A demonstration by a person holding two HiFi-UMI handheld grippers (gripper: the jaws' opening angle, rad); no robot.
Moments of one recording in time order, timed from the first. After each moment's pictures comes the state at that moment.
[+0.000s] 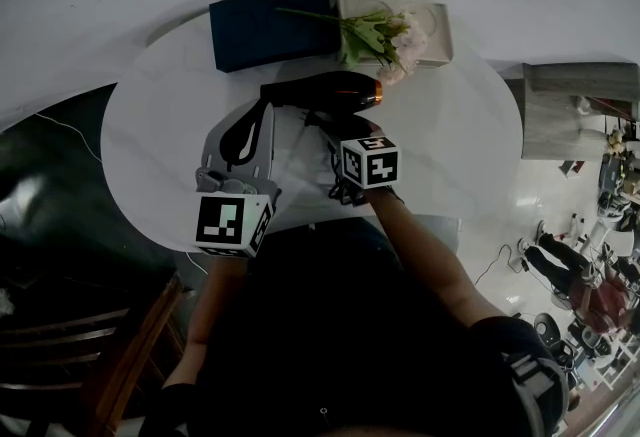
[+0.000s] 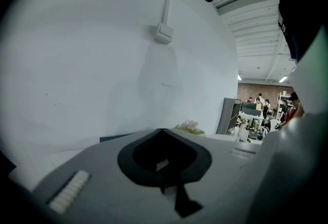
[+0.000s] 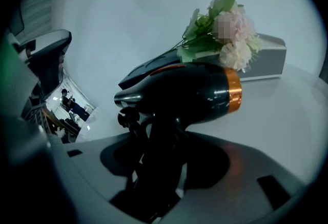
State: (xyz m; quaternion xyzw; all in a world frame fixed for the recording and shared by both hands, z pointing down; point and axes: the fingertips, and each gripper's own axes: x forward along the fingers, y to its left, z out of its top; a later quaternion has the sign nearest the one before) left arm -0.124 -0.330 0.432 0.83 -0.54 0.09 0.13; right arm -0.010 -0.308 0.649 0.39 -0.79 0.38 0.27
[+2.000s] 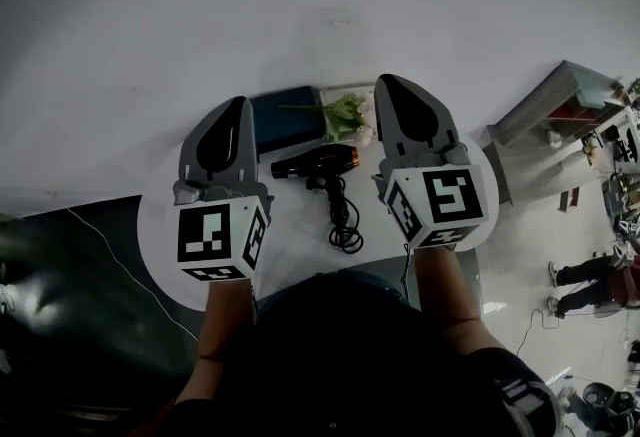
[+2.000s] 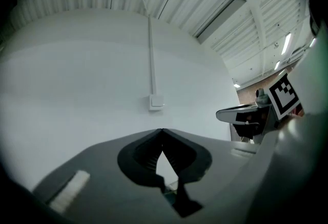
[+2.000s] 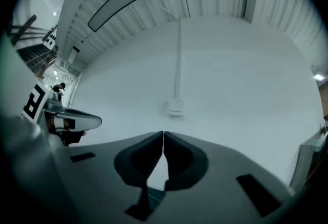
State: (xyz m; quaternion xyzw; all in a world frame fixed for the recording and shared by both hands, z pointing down) left arm -0.134 -0.275 0.195 0.82 -0.57 -0.01 -0.07; right arm 0.031 -0.287 0.182 0.54 -0.83 -0.09 0.00
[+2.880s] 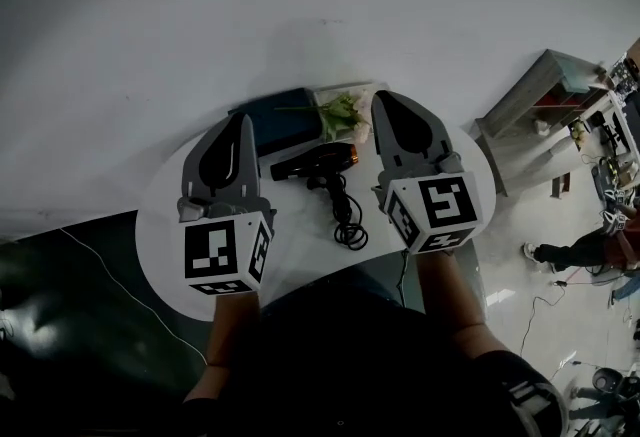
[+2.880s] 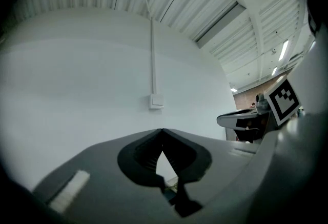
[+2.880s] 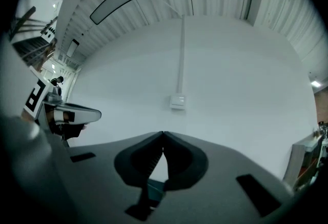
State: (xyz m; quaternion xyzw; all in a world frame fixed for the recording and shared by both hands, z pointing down) left arm -0.154 -0.253 0.210 0.83 -0.55 -0.02 -0.07; right arm 0.014 -0.262 0.209 0.56 -0.82 -0.09 0.03
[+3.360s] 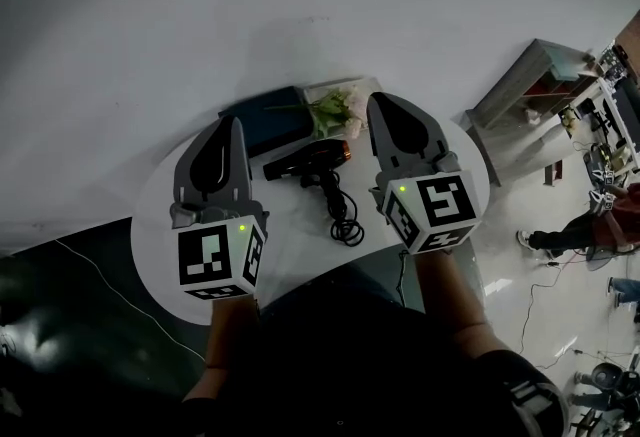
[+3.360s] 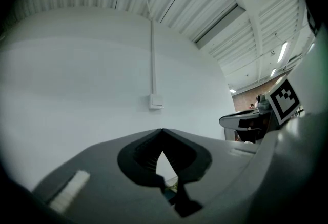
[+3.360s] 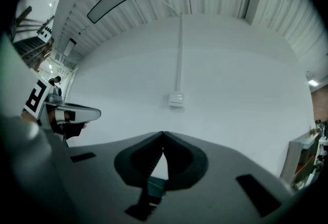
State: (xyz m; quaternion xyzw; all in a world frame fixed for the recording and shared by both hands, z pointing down) left arm -0.160 -0.251 0.213 0.83 -0.55 -0.02 -0.07; right arm 0.016 -0.256 0.215 0.57 -0.82 -0.08 0.03
